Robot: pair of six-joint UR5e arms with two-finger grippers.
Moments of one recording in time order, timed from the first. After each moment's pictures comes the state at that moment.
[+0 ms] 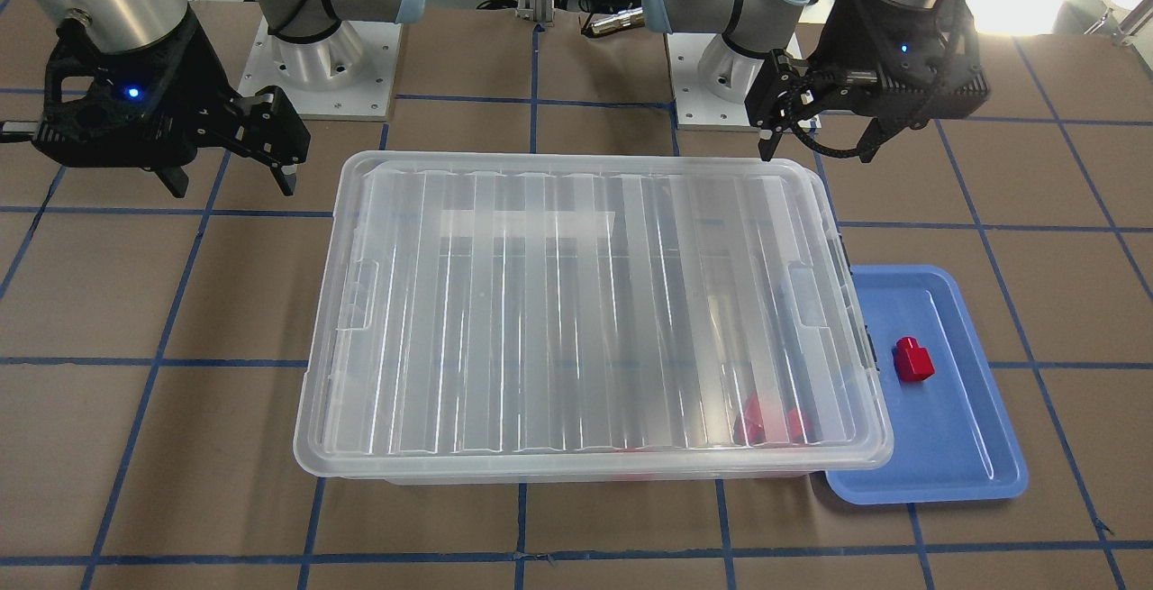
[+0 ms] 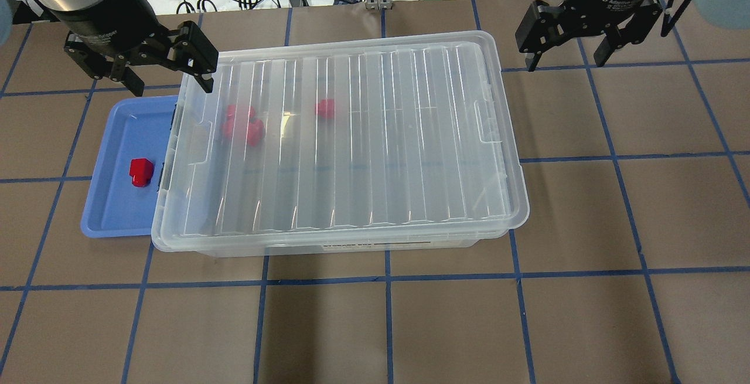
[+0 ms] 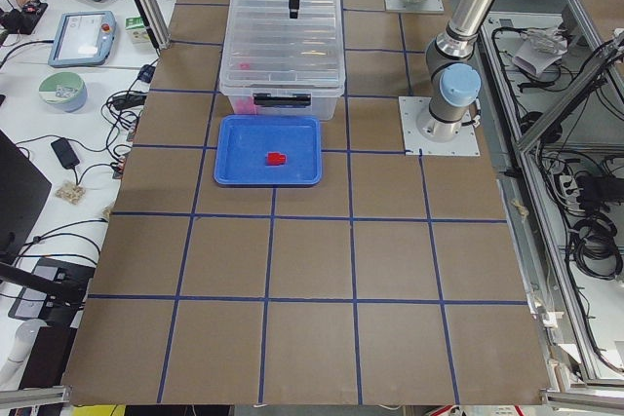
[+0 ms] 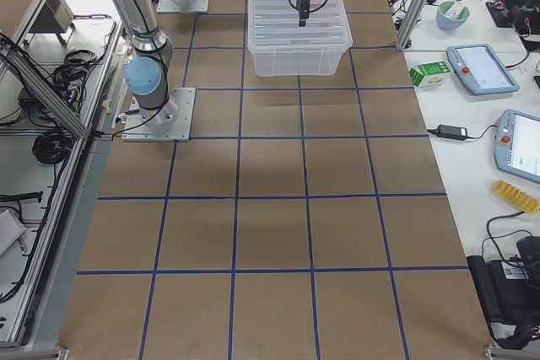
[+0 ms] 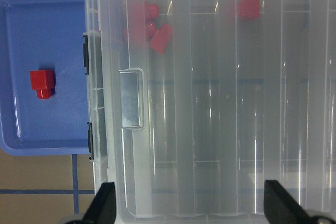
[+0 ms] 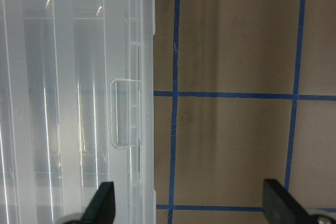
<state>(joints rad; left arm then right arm) -1.54 -1.55 -1.50 -1.62 1.58 0.03 1.55 -1.52 1.47 -1.57 -1.56 -0.06</state>
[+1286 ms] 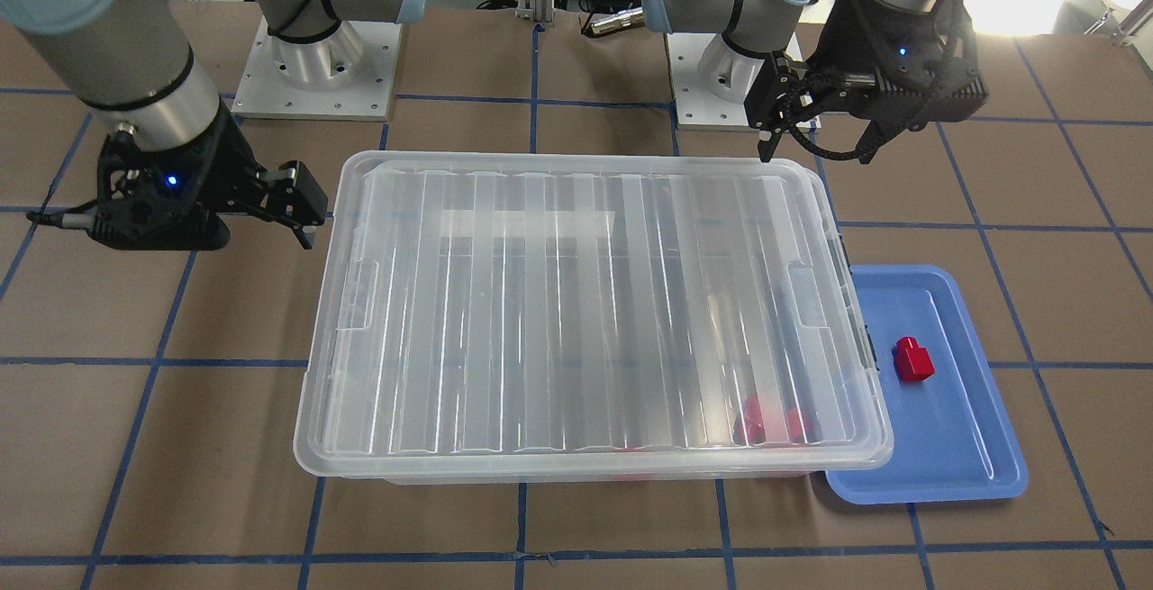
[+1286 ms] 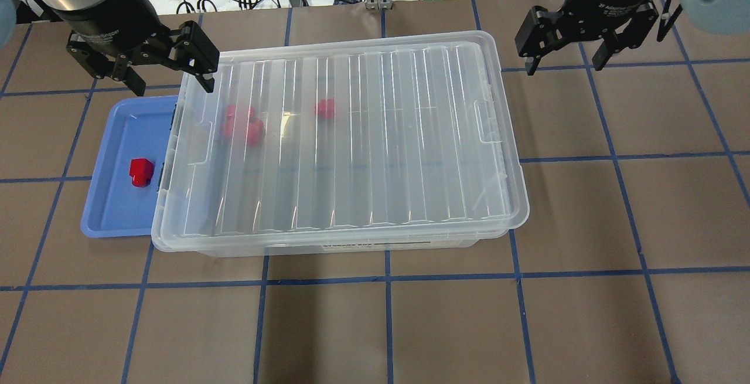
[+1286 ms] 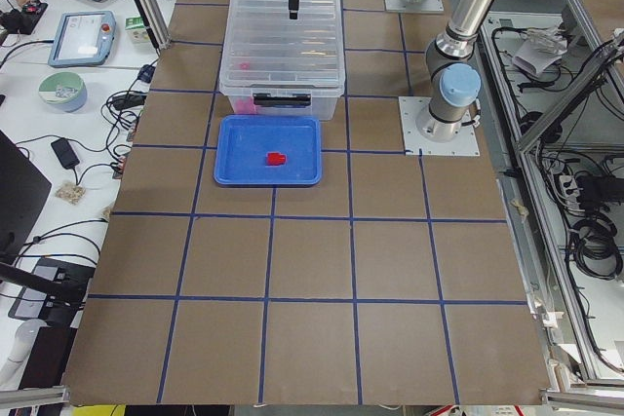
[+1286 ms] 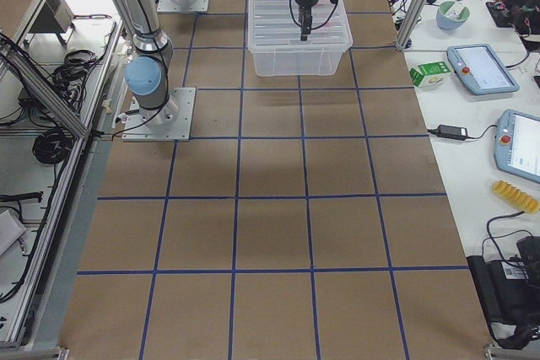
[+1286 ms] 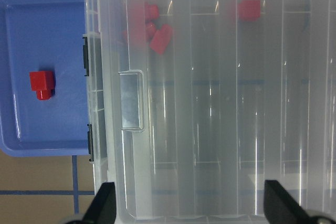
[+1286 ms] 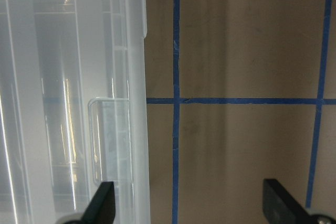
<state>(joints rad) -1.54 -1.55 -1.50 -1.62 1.58 0.03 1.55 -1.44 1.59 -1.72 -1.56 -0.04</state>
